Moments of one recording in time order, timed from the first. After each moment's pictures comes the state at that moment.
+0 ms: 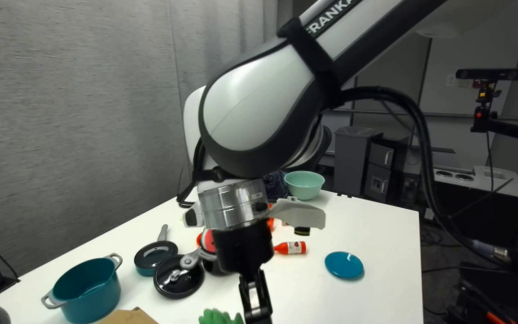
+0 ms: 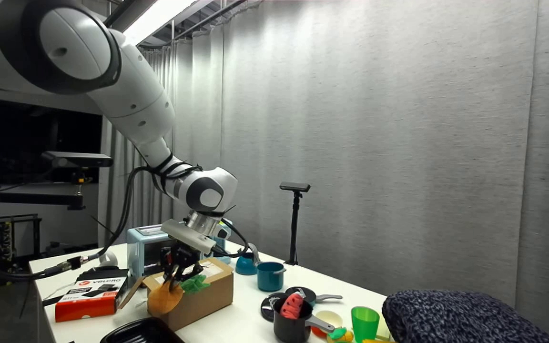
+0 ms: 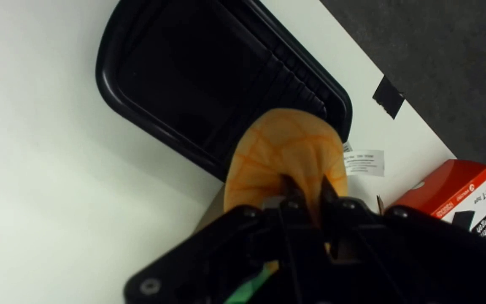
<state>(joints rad) 0.10 0.41 0.29 -1.91 0.24 2.00 -0.44</state>
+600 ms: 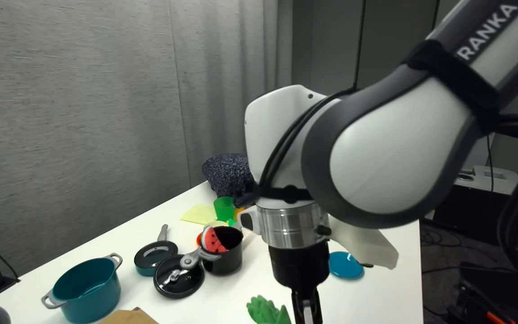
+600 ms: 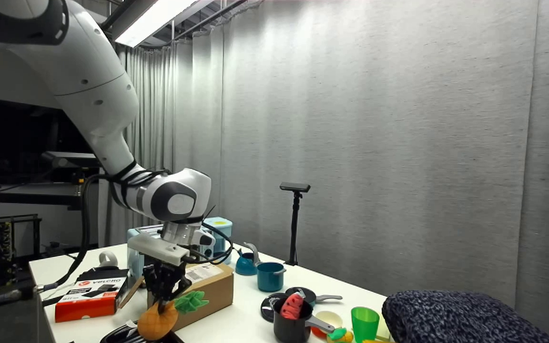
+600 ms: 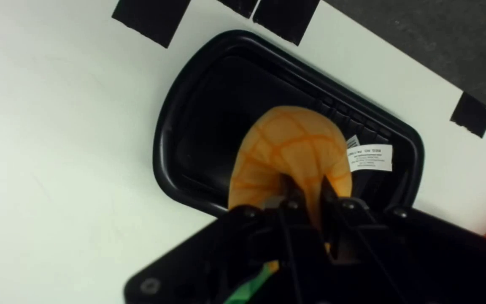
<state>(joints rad) 0.14 0.20 0.26 -2.26 0.15 2.29 -0.21</state>
